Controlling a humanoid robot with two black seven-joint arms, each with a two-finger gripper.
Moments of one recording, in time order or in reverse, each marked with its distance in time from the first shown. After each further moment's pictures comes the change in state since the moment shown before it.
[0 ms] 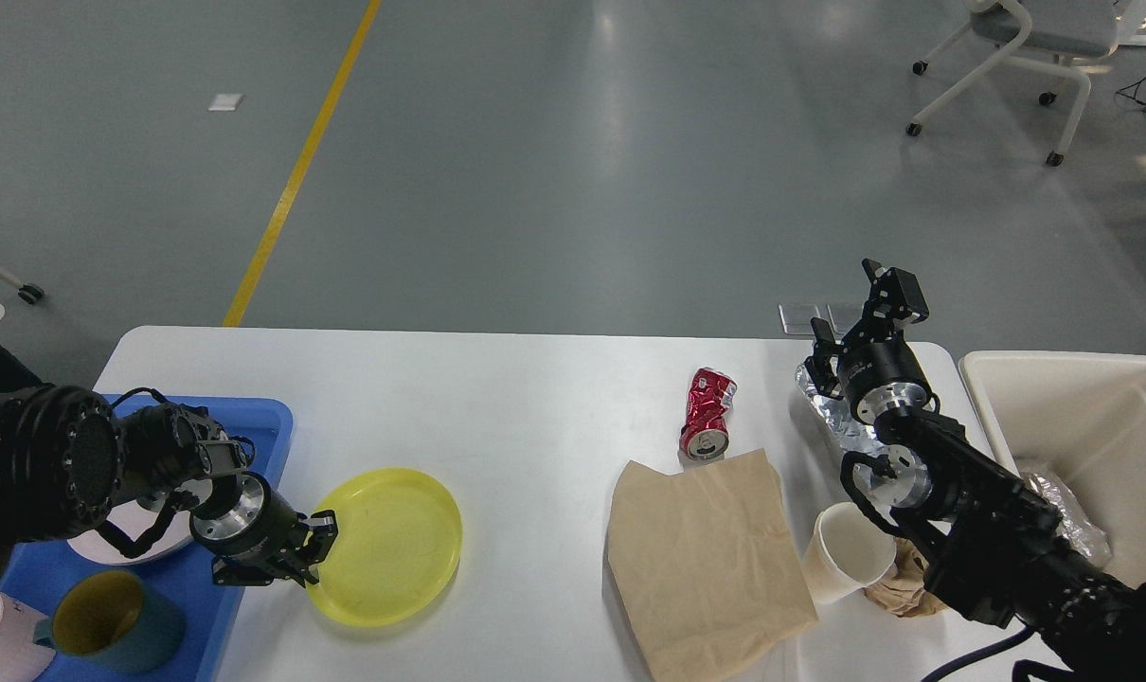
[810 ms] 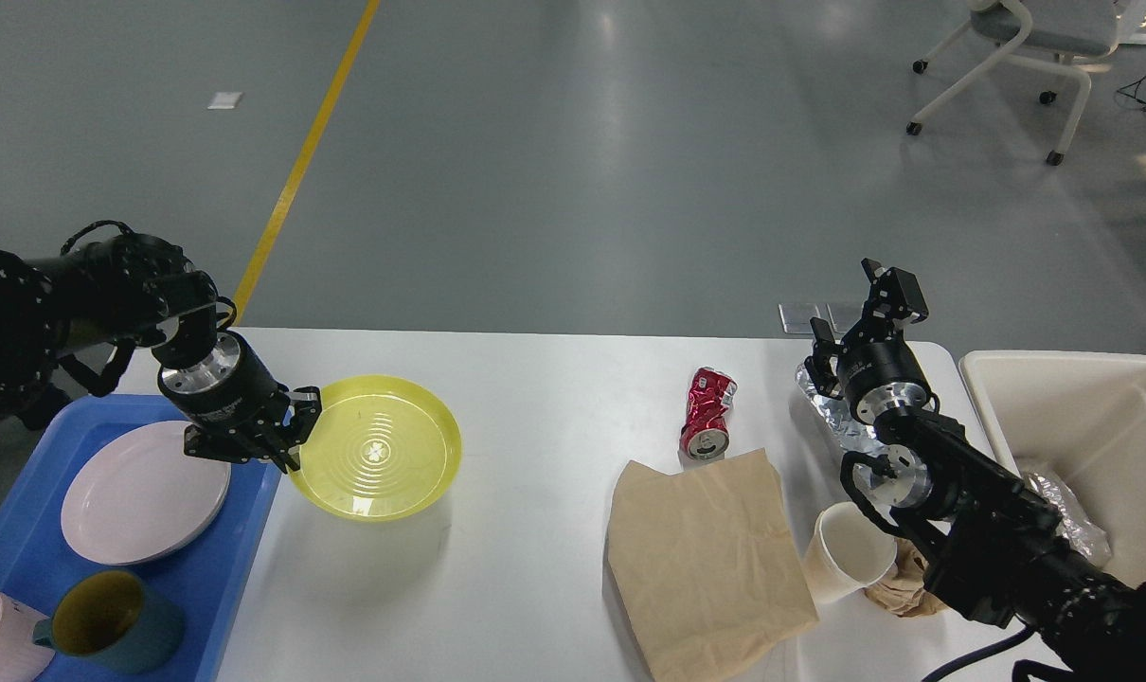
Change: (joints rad) left arm -0.385 0.093 0.007 0.001 0.009 -0.297 0.113; right arm 0.000 0.000 0.000 0.000 0.000 0.000 0.000
